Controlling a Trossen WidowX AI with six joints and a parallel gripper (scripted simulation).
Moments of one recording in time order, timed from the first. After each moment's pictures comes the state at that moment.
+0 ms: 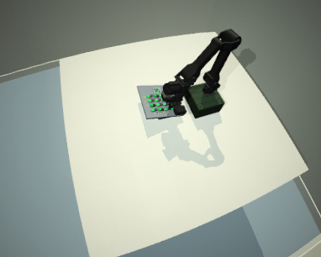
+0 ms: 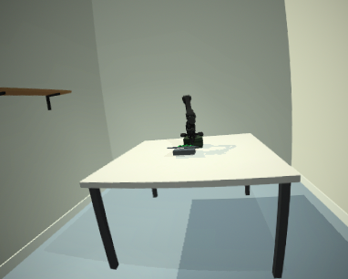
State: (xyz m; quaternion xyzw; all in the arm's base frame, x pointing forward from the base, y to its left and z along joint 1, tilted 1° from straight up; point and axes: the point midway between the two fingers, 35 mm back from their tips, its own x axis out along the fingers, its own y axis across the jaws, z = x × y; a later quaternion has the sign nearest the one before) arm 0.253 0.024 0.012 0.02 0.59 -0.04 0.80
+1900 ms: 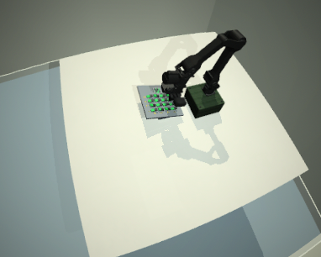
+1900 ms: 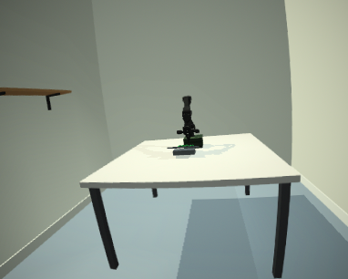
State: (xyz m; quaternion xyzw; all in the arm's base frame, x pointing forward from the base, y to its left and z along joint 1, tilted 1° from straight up) arm 0.243 -0.008 0.038 0.02 0.59 -0.05 0.80
